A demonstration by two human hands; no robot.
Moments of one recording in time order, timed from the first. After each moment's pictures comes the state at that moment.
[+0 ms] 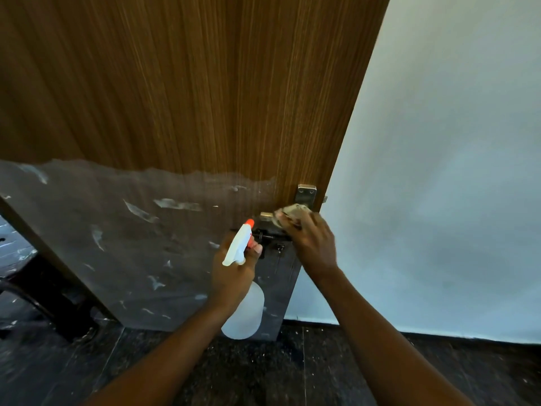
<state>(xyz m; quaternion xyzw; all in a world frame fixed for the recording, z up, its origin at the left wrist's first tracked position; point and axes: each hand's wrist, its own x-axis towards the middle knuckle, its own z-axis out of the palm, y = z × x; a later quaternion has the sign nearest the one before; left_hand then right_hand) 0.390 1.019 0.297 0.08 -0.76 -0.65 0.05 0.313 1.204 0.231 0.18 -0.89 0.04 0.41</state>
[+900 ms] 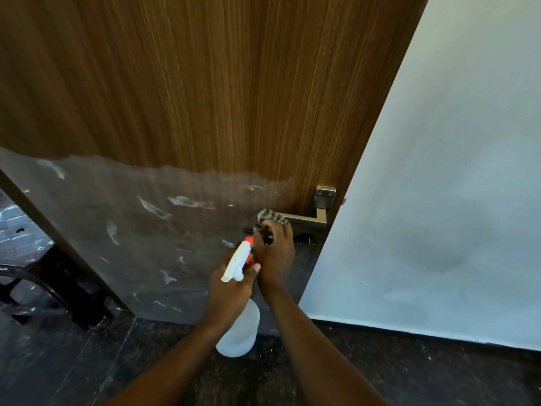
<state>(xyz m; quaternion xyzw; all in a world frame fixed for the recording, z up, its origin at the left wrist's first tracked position) 0.386 0.989 0.263 0.10 -0.77 -0.63 0.06 0.312 1.068 0.214 -0.08 -0.81 0.51 0.28</state>
